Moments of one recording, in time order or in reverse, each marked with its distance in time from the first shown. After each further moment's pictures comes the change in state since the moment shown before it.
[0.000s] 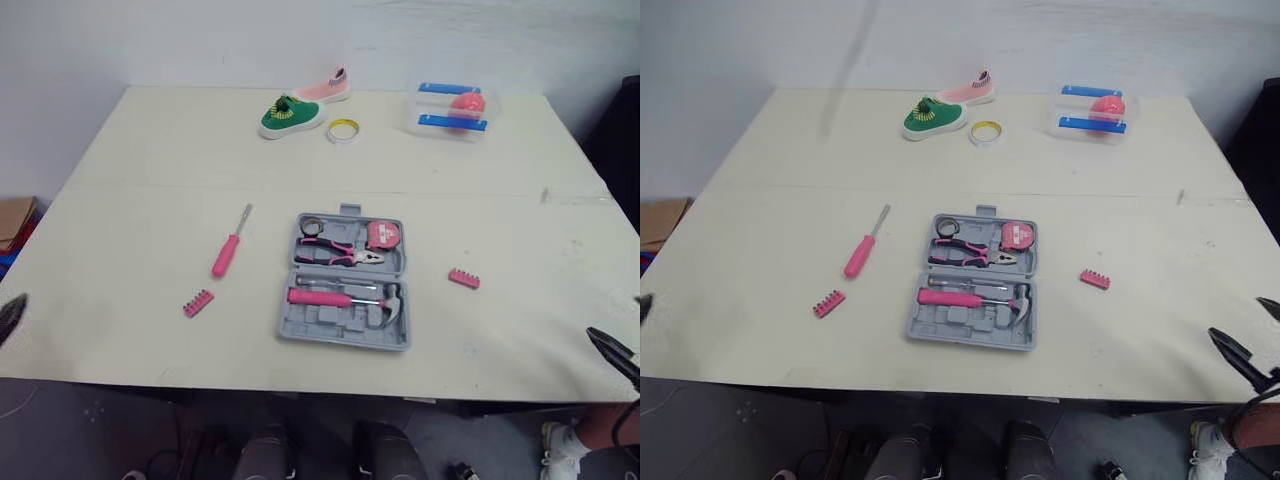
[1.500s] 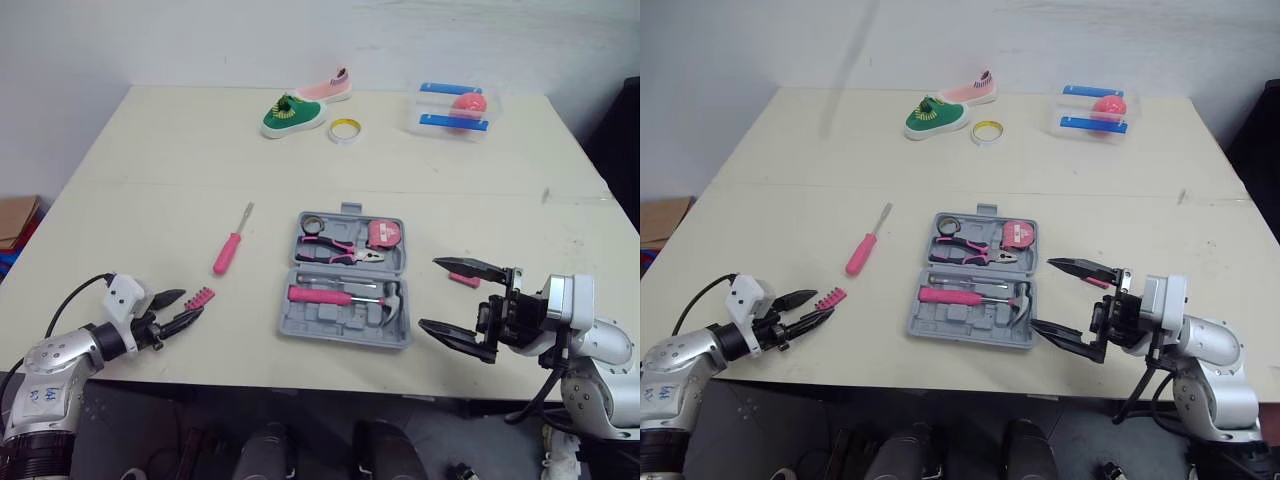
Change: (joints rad) left arm -0.205 -0.104 -0.577 -0.124 0.136 0.105 -0.040; right arm -0.085 0.190 0.420 -0.888 0.122 0.456 -0.081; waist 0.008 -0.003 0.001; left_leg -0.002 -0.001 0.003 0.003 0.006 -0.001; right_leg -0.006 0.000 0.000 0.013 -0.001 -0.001
